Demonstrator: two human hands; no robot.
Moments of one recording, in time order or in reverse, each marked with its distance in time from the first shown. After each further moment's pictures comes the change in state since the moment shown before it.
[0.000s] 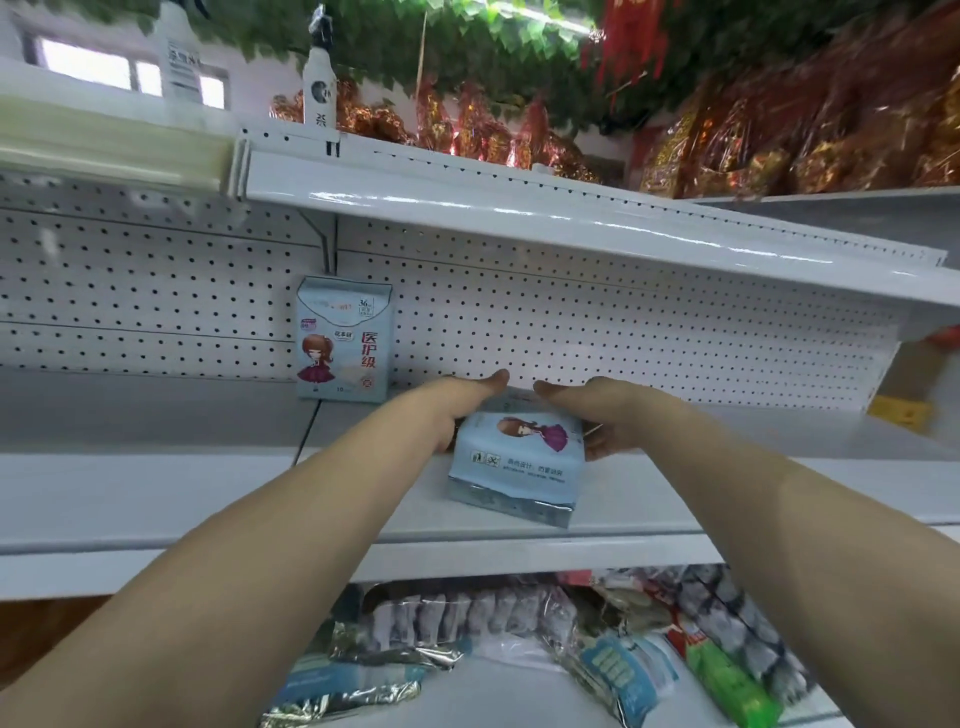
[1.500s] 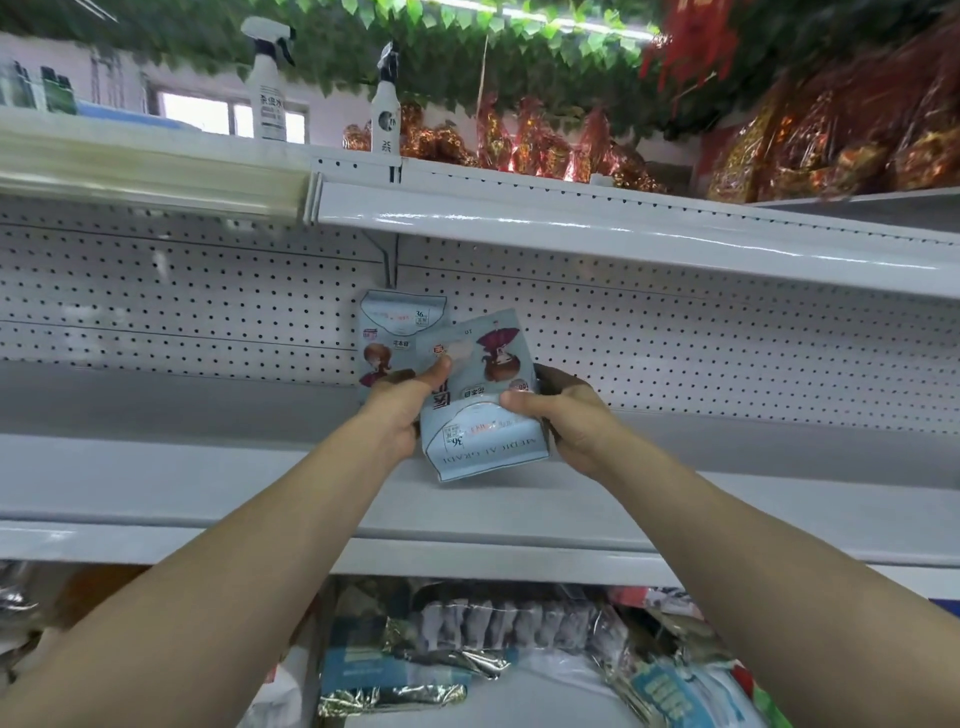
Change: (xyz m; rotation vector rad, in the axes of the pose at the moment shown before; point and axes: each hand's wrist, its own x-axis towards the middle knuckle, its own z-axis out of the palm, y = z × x) left_hand -0.019 -0.023 -0.076 -0.552 0.264 0.244; right_hand -0.015 -0.024 0.079 0.631 -0.216 -0.431
